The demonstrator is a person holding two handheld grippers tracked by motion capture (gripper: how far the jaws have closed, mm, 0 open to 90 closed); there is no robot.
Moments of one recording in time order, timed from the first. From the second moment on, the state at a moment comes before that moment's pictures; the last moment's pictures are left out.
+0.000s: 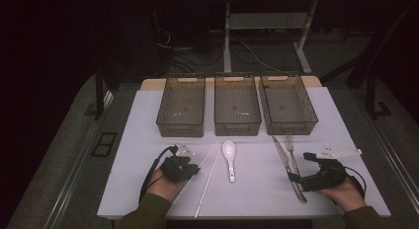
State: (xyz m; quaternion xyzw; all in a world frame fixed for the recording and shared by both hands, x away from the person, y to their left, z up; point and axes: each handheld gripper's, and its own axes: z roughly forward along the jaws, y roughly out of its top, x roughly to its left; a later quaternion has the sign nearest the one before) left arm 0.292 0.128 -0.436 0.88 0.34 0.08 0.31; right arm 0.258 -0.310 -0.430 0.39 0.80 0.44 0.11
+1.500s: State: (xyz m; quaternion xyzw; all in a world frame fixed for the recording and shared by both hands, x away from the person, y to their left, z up) left arm 0.304 0.156 -0.416 0.87 0.33 0.08 0.36; right arm 0.258 -0.311 -0.429 0.39 0.80 0.44 0.11
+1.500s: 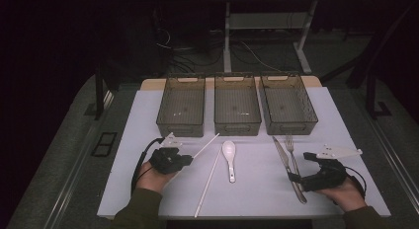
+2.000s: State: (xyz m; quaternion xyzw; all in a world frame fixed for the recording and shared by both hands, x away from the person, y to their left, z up) left arm 0.304 0.158 -0.395 0.85 0.32 0.08 0.40; right arm 0.259 -0.312 -0.429 0.39 0.80 0.44 0.11
